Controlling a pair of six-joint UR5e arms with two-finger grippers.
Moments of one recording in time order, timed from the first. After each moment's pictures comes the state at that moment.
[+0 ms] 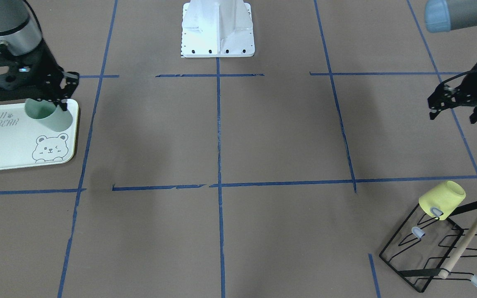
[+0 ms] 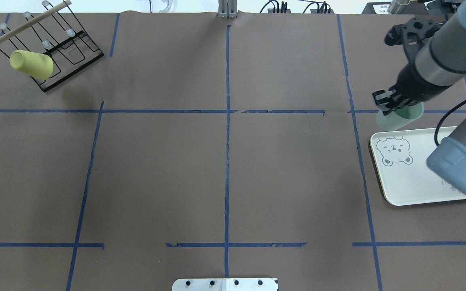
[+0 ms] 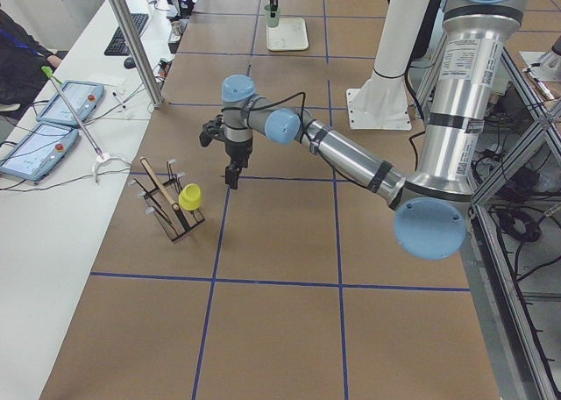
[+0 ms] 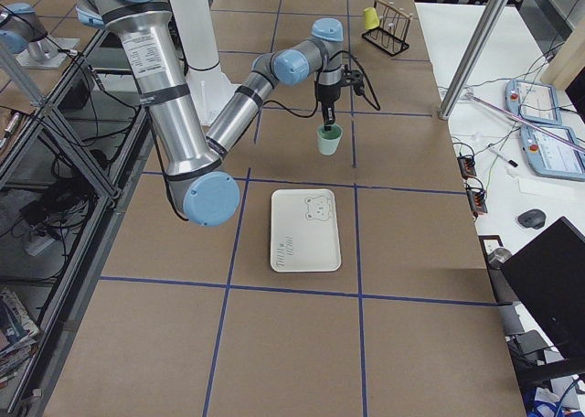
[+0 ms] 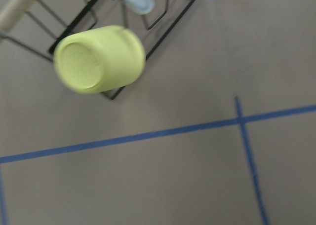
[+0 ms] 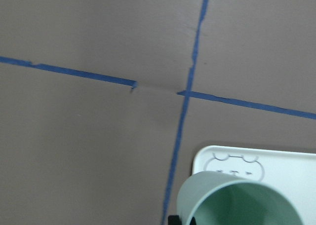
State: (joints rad) left arm -1.24 -1.64 -1.95 -1.45 -2.16 -0.22; right arm 0.98 -1.29 2.13 -1.92 2.10 0.57
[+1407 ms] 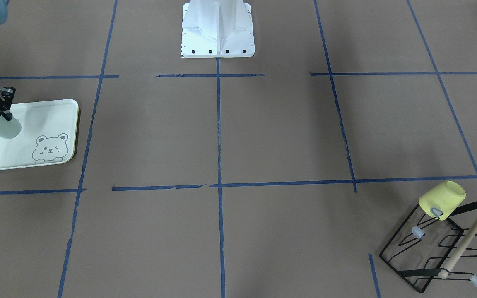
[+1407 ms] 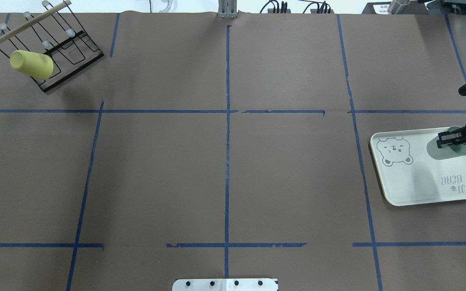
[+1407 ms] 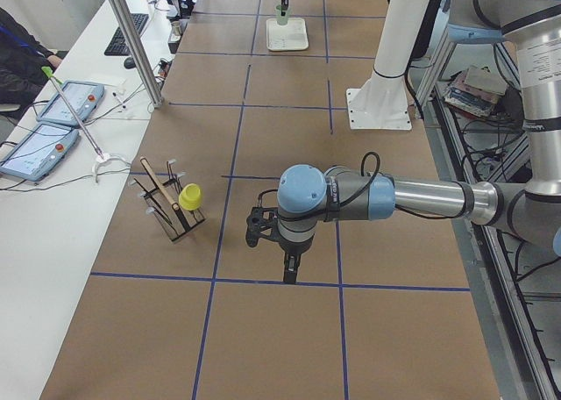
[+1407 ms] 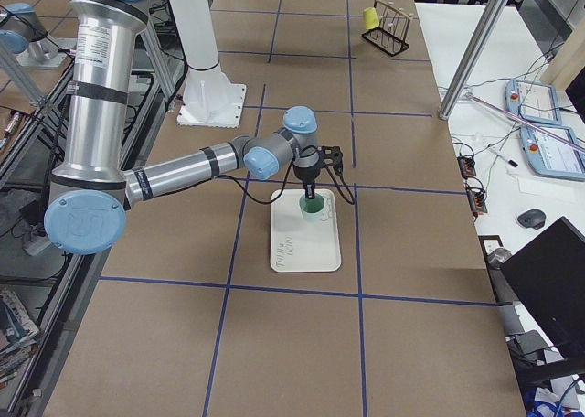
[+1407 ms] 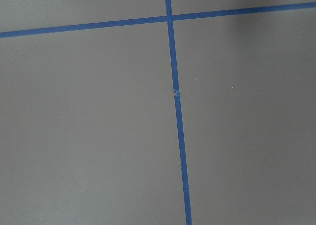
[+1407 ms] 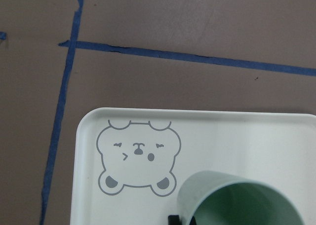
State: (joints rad) left arm -1.67 -1.28 -1.96 -1.44 -2.36 0.18; right arm 0.96 -1.73 2.00 -1.23 2.06 0.72
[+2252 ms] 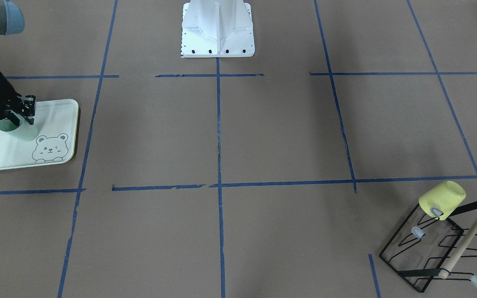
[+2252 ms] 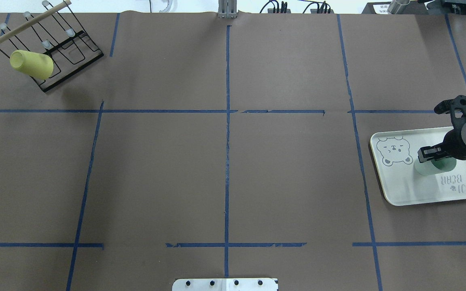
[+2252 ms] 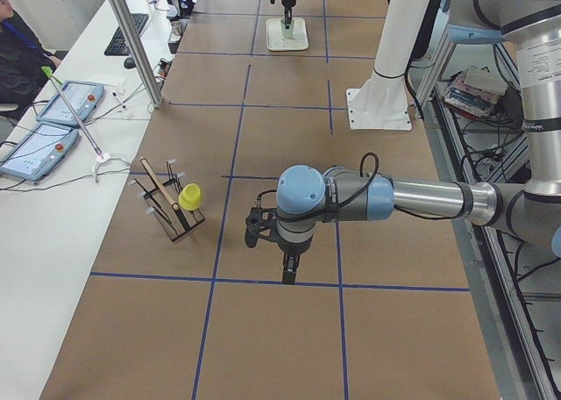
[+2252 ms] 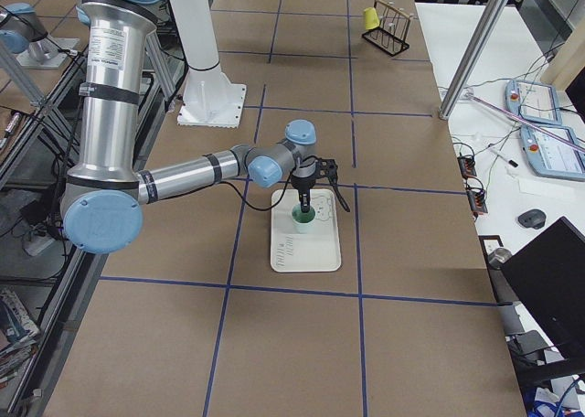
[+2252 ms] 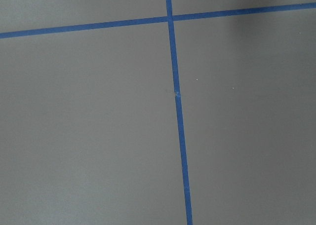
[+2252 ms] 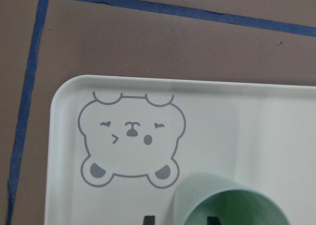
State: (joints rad) left arm -1.66 -1.29 -1.96 -1.44 -2.36 0.18; right arm 0.88 -1.71 1.92 -1.23 2.04 0.74
